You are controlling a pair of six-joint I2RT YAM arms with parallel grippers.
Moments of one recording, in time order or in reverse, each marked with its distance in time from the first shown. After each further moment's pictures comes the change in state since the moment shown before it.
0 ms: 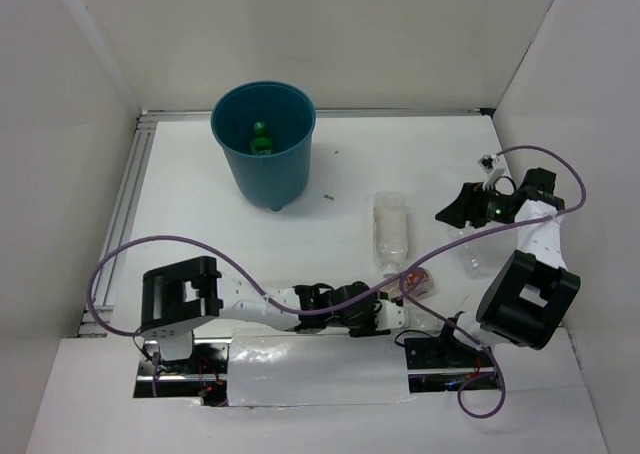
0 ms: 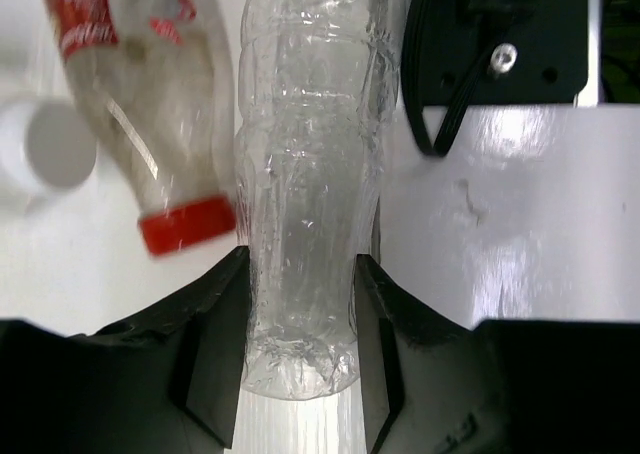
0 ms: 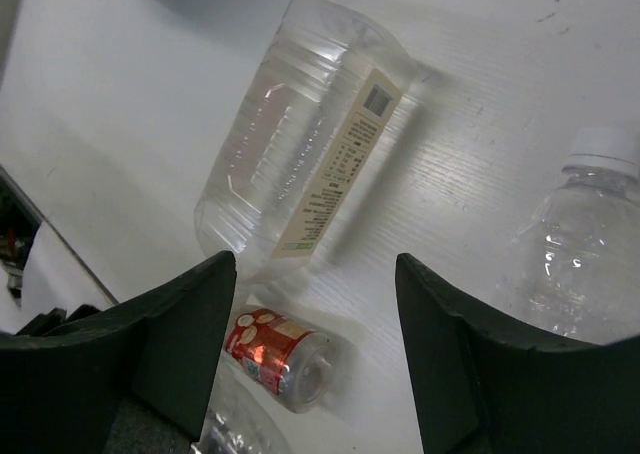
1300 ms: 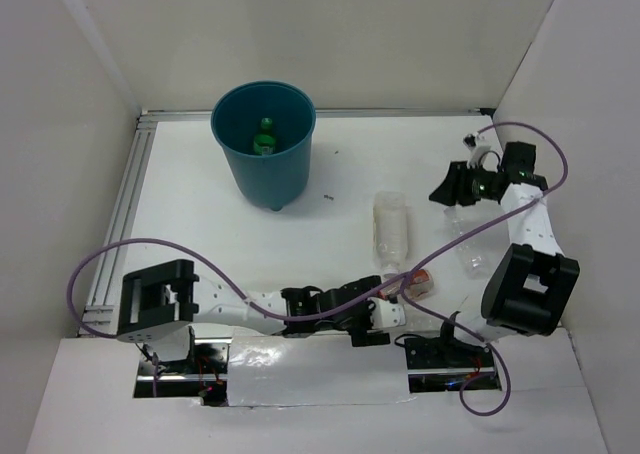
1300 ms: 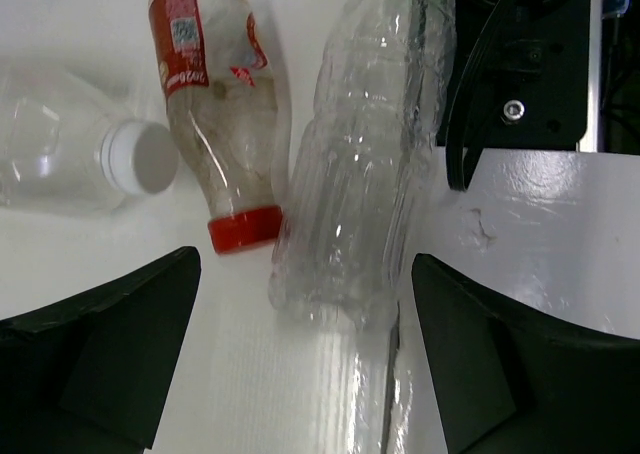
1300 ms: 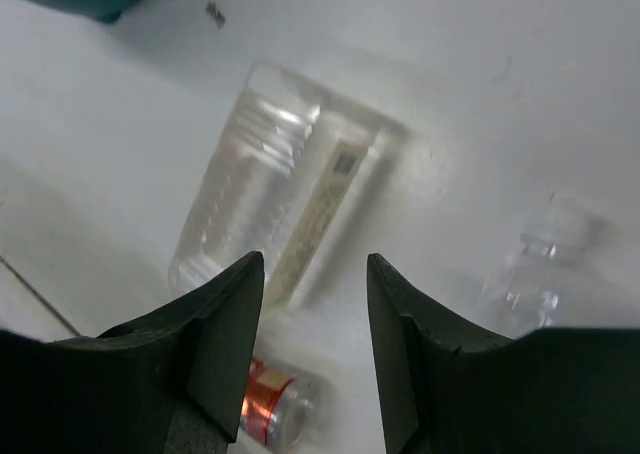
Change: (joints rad) left arm -0.033 -0.155 -0.089 0.039 -0.139 -0.031; right arm 0.208 0.071 0.171 0.173 0.194 0.244
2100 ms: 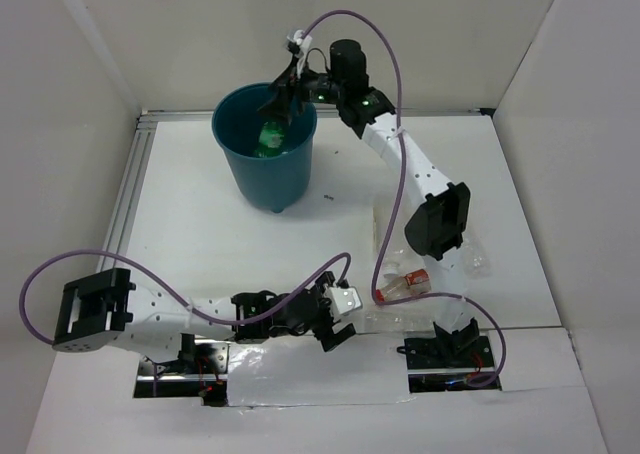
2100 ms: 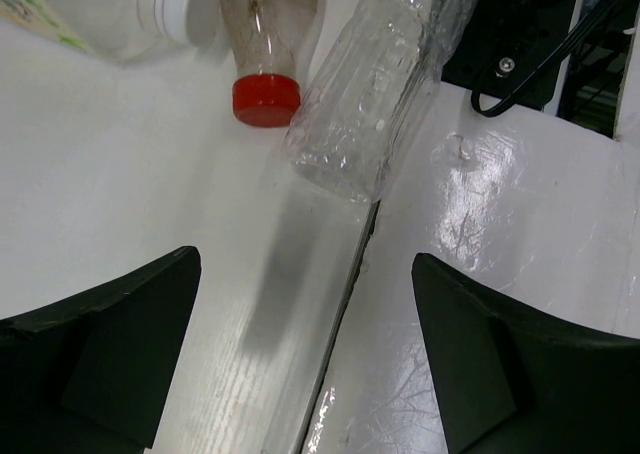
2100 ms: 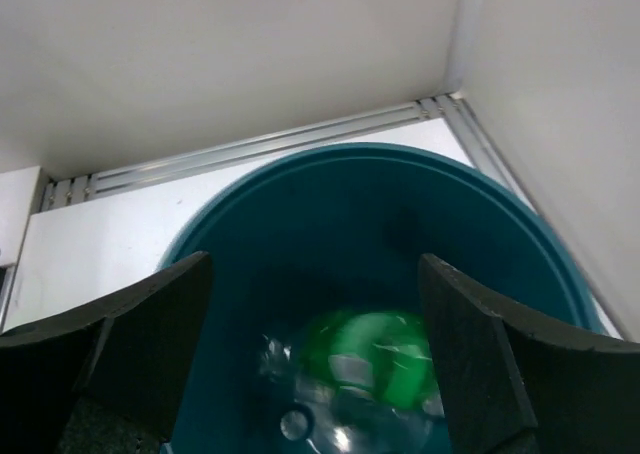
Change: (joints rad) left arm 0.000 -0.313 -0.262 -0.013 -0.075 -0.288; right arm 0.837 0.742 1.181 0.392 0.012 0.262
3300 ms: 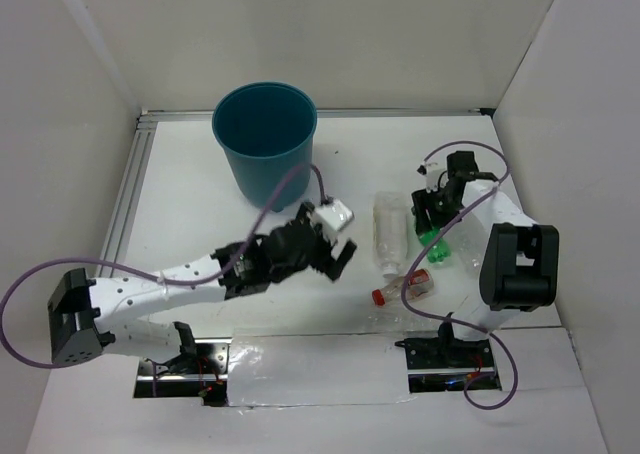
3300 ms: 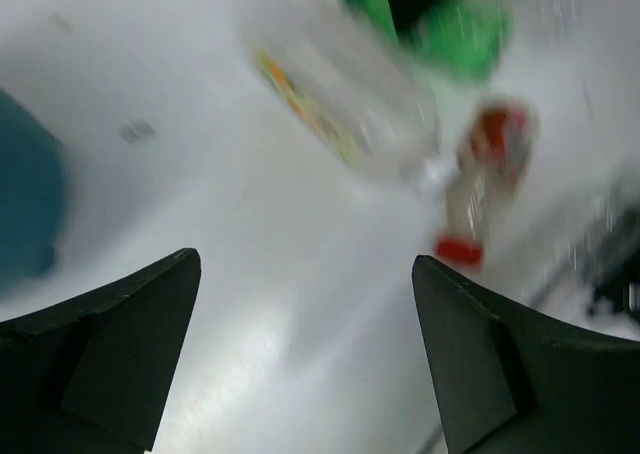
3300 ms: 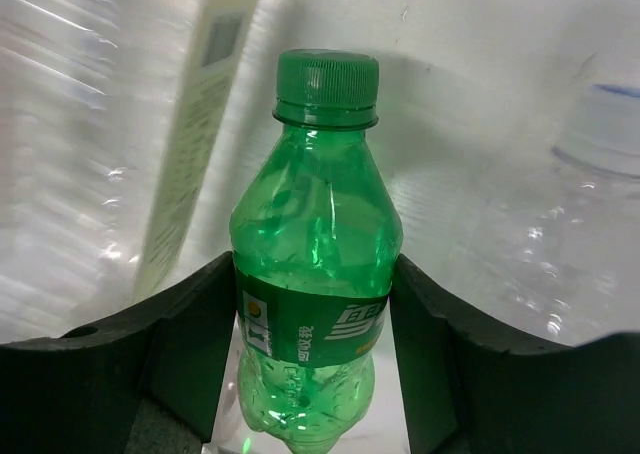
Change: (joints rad) left arm 0.307 -0.037 0.481 -0.384 -0.174 -0.043; right arm -0.589 -0.624 -1.356 -0.405 0.571 -0.286
